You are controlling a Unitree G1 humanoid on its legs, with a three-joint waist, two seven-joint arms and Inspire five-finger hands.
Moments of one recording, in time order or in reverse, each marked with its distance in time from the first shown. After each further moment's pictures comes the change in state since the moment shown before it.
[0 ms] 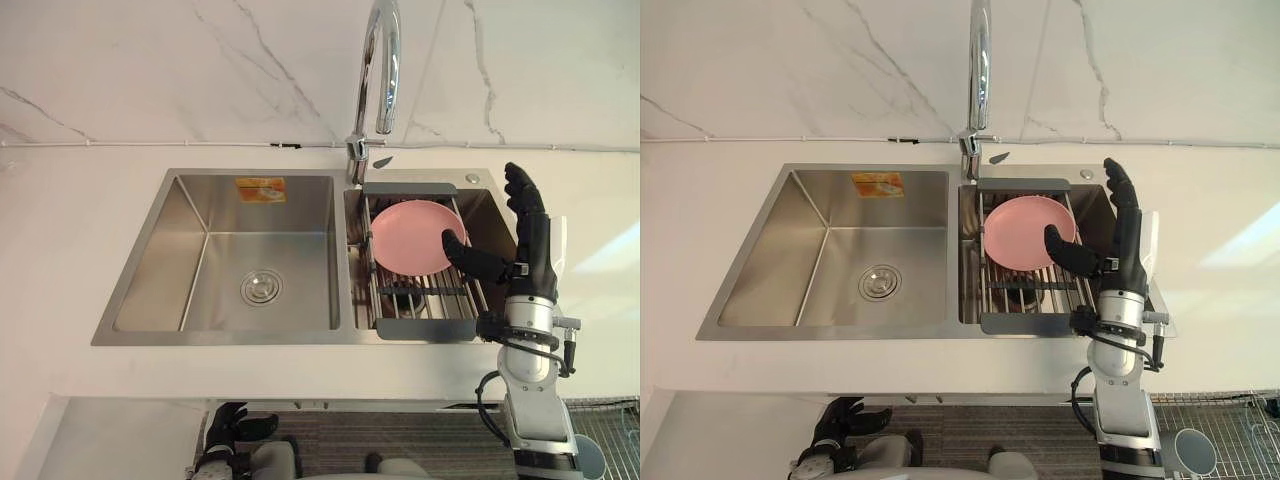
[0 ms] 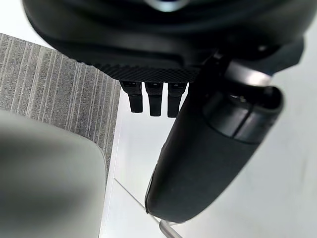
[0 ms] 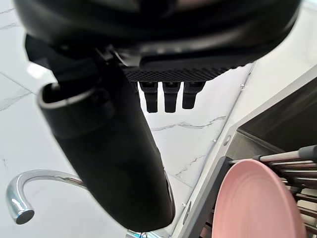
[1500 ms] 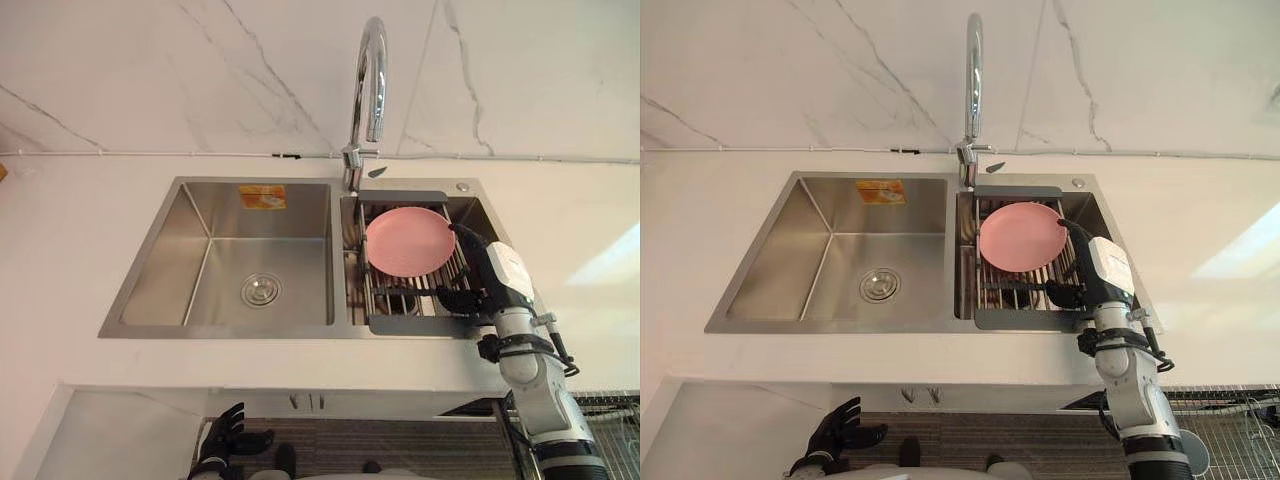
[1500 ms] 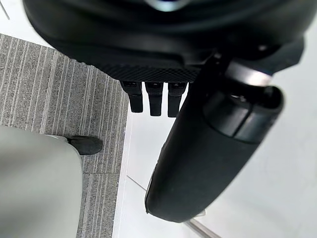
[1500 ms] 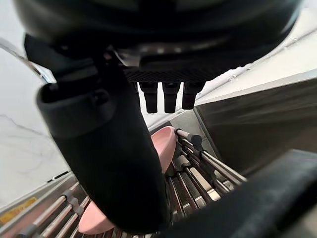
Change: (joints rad) left arm 0.014 0.020 0.013 0.032 0.039 0.016 -0.062; right arm -0.089 -0.214 0.105 0.293 -0.403 0.038 0.107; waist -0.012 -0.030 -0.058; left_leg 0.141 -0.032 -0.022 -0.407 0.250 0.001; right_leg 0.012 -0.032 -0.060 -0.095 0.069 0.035
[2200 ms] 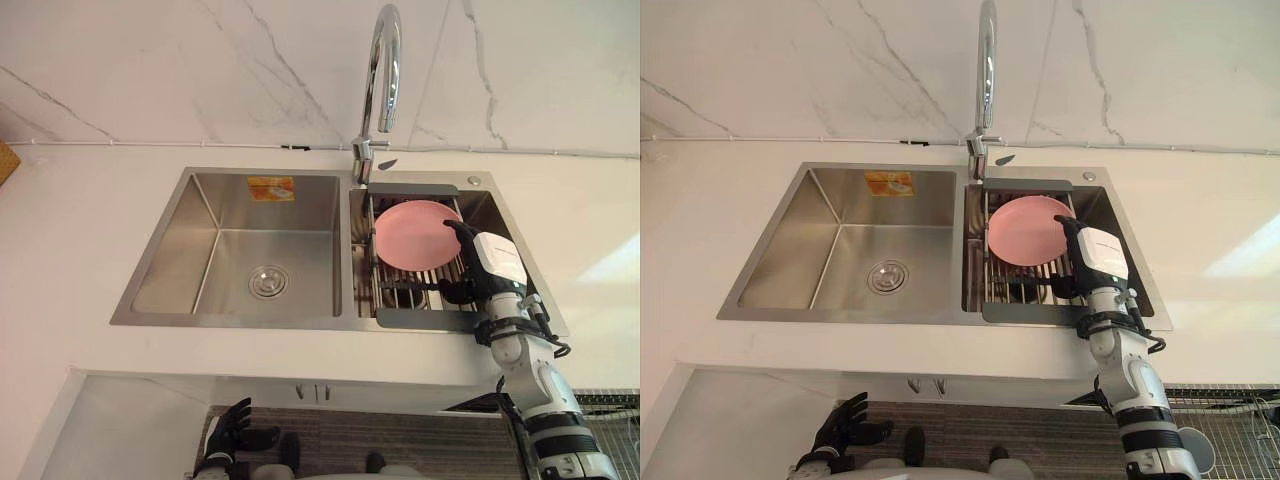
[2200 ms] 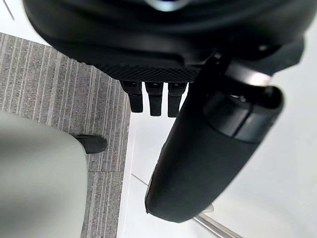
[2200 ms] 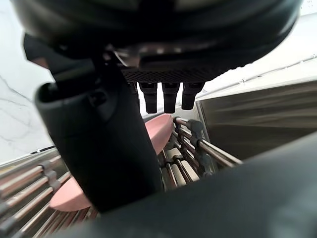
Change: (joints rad) left arm -0.010 -0.009 -0.029 -0.010 -0.001 -0.003 0.000; right arm -0.154 -0.011 0.042 0.158 -0.157 0.070 -0.044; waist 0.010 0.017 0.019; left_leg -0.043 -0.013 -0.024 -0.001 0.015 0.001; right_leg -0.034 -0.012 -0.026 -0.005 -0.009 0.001
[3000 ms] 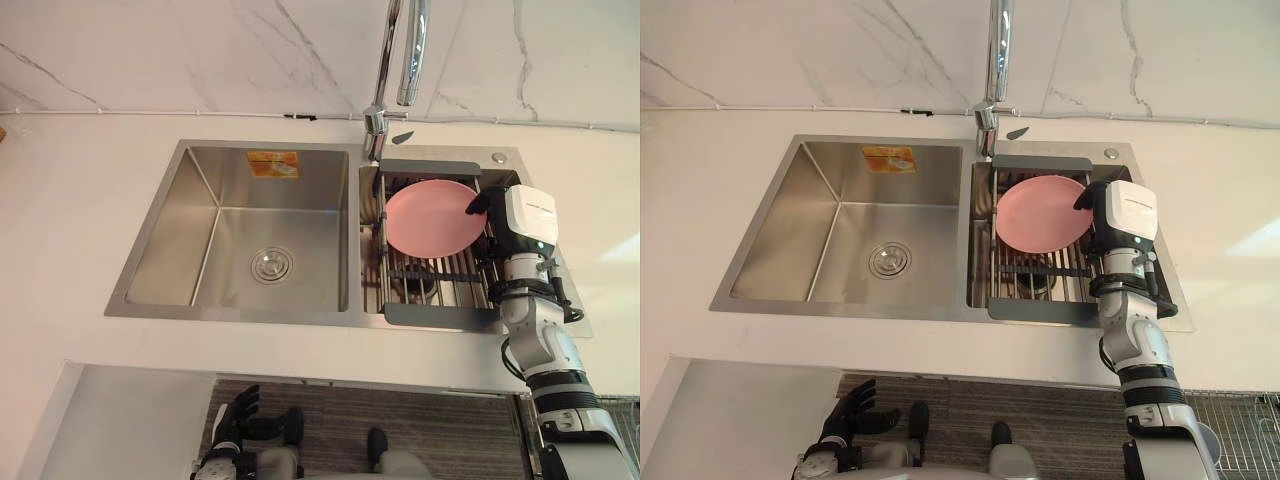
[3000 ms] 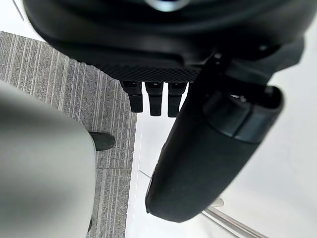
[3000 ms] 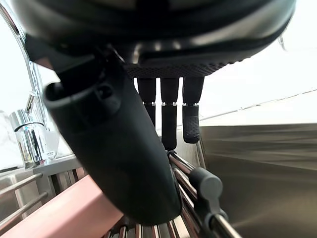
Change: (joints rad) left arm -0.009 -0.008 -0.035 -0.036 -0.002 -0.019 0.003; right arm -0.158 -0.043 -0.007 0.066 -0.018 0.058 -0.113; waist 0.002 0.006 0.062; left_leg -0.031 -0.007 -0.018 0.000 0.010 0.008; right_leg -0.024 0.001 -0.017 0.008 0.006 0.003
